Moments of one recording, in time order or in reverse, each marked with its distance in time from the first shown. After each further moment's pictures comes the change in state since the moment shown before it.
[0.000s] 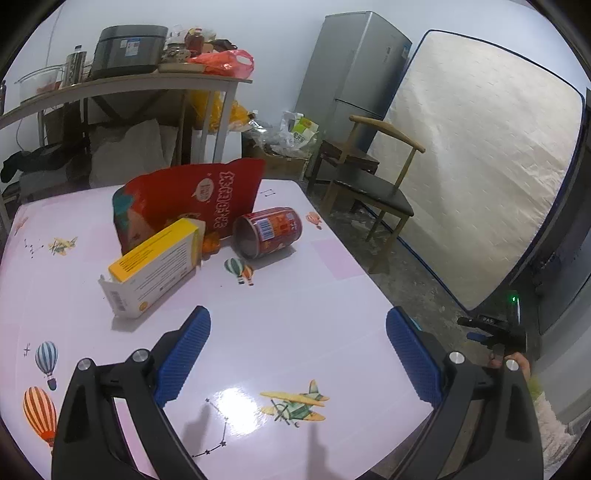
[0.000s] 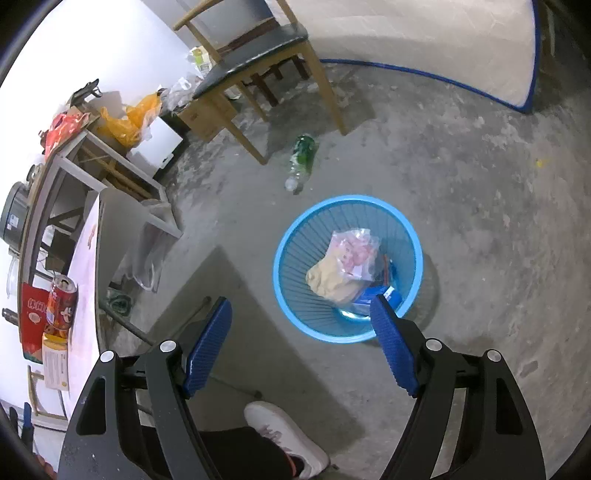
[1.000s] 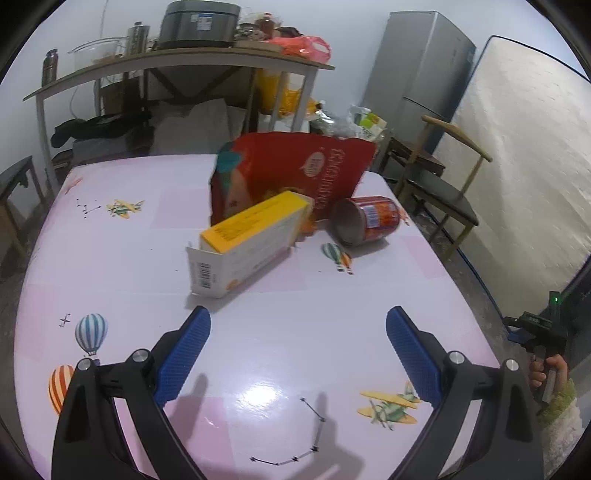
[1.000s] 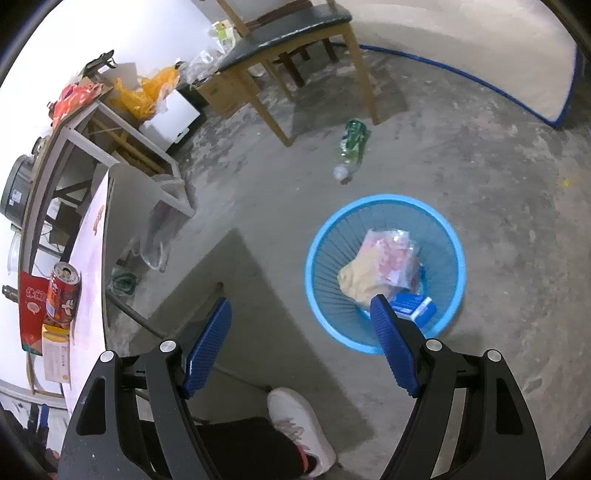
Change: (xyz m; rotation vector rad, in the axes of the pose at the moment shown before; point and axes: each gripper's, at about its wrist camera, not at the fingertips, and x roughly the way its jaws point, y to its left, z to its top) left arm 0.015 0.071 -0.014 -0.121 0.033 0.219; right arm 0.040 0.048 0.020 -0.079 0.083 0.034
